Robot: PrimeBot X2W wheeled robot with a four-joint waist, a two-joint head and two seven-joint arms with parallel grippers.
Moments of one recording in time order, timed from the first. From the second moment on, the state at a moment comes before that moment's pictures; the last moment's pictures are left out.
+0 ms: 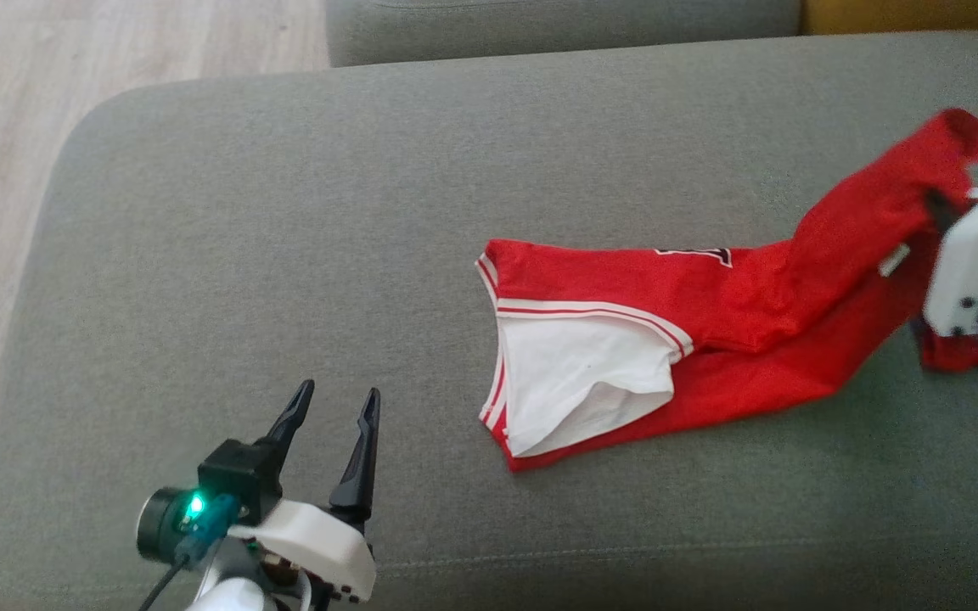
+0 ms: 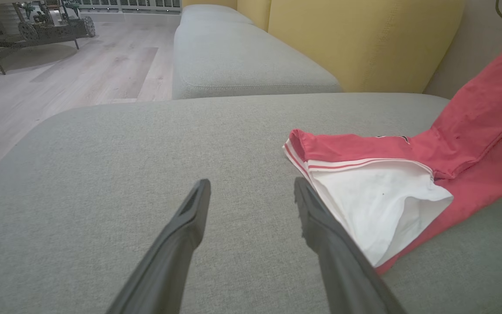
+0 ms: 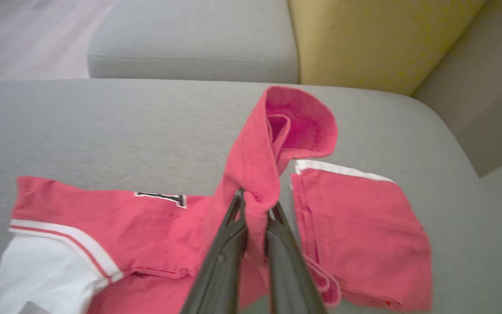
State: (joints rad) left arm -0.13 0.43 -0.78 0.00 -0.60 0.39 -0.24; right arm -0.44 -0.23 -0.21 0.06 0.18 0.13 0.79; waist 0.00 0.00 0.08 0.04
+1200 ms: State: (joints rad) left arm -0.14 0.40 -0.76 0.04 -0.60 0.39 -0.24; right arm -0.44 -0.06 0.09 0.29 0.43 0.13 0.57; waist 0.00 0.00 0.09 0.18
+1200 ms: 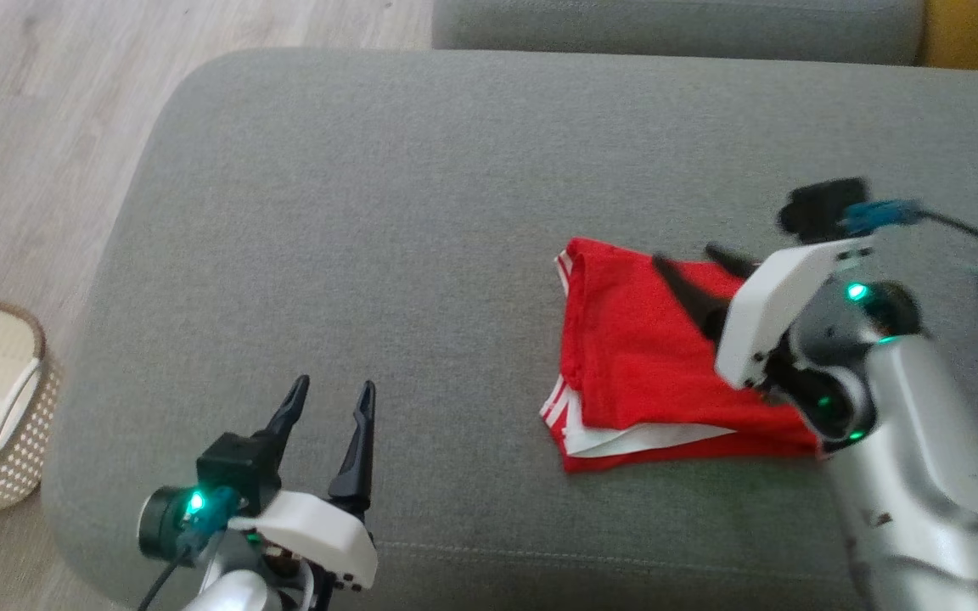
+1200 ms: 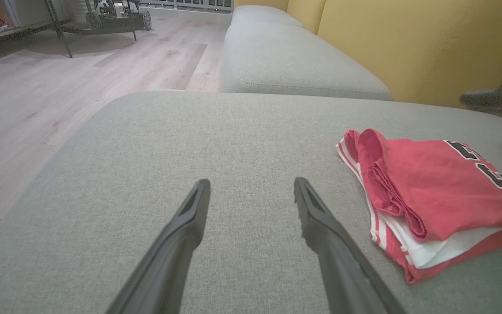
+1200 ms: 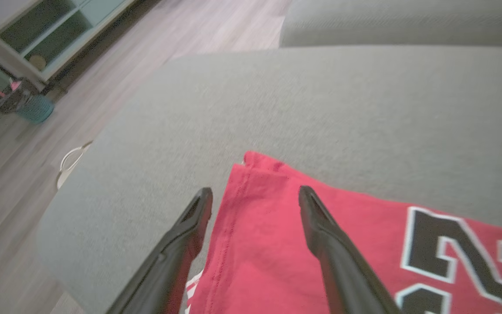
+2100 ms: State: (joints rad) left arm 0.10 0.28 -0.50 -0.04 -0.38 0.36 -0.25; right arm 0.07 -0.06 -0.09 0.16 0.06 0.13 -0.25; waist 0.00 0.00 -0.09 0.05
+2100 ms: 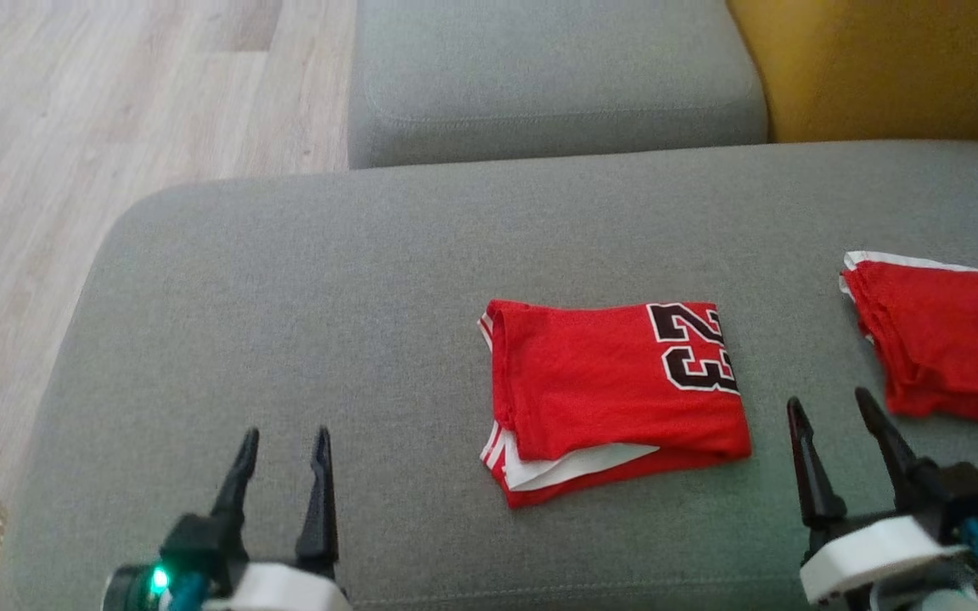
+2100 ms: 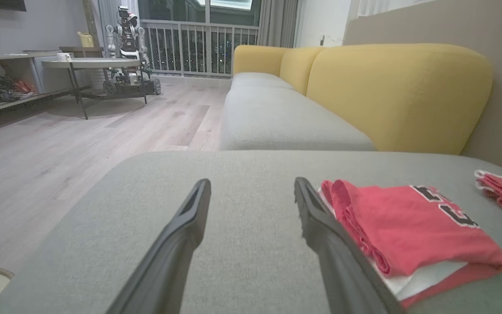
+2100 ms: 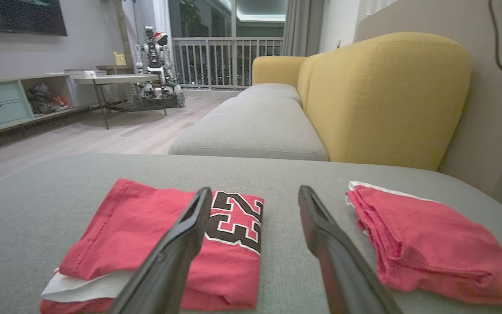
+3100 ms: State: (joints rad) left arm 0.20 0.12 -0.32 0.04 -0.12 0.18 -0.25; right arm 0.13 -0.04 -0.08 0.22 0.04 0.13 -0.25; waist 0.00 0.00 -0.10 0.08
